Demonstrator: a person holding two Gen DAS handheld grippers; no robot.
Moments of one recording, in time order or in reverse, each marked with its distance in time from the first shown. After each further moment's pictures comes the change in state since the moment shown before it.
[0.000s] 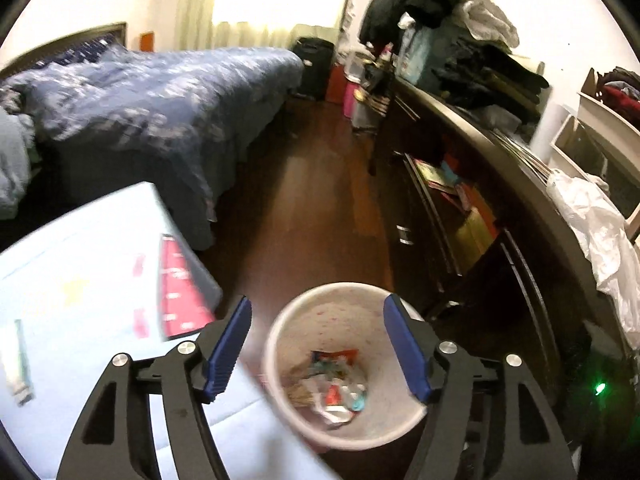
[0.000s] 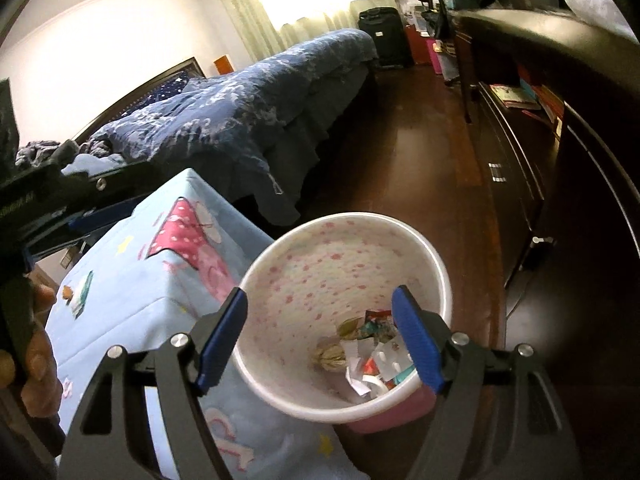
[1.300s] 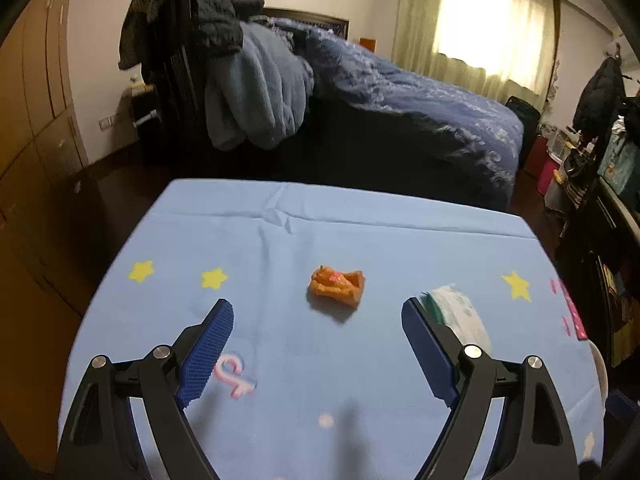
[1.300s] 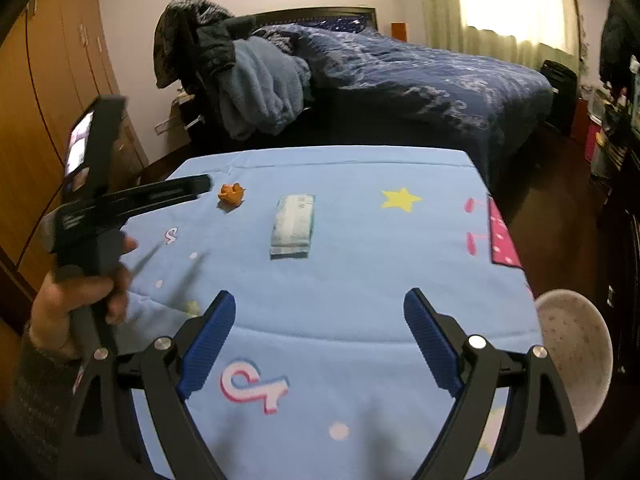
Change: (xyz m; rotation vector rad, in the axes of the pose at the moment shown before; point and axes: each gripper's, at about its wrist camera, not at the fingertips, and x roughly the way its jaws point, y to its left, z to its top) left arm -0.134 0.329 -0.093 -0.420 -0.072 0.550; right arm 0.018 0.322 -0.043 -0.539 0.141 0.259
